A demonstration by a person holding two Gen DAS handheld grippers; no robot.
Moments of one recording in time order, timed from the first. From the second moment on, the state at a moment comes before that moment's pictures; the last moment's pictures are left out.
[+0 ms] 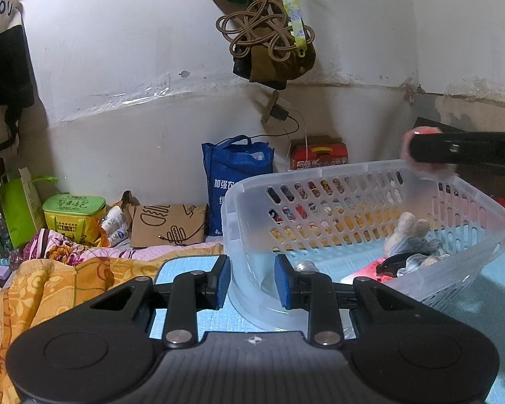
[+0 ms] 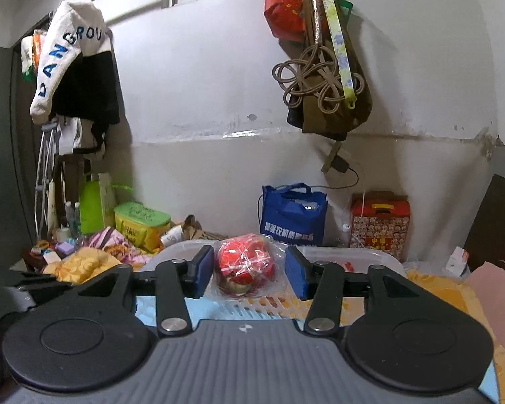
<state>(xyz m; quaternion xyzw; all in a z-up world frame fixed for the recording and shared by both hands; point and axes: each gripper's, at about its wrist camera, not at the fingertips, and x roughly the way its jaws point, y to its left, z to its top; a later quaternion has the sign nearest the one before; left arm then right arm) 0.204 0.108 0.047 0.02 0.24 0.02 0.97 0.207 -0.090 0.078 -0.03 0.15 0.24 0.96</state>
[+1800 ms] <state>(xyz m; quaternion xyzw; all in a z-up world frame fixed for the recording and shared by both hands) 0.204 0.103 0.046 0.03 0.24 0.02 0.97 0.036 -0.179 -0.068 0.02 0.13 0.17 0.98</state>
